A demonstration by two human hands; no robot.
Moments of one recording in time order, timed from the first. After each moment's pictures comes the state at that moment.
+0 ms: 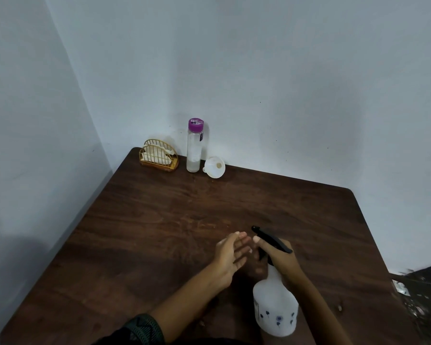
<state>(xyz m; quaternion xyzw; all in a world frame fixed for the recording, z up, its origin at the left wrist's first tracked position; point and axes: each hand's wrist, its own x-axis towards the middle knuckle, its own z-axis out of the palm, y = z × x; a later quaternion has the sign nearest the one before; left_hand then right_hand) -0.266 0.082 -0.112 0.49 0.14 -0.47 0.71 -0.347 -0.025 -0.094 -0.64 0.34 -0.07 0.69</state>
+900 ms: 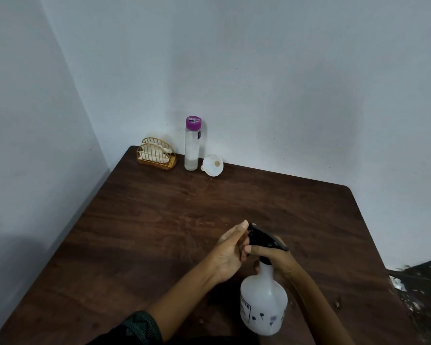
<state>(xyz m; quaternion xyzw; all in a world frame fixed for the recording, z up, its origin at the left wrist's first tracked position) -0.260 0.085 -0.111 0.41 -0.01 -0.53 0.74 -0.345 -0.022 -0.091 -0.61 0.23 -0.01 0.76</state>
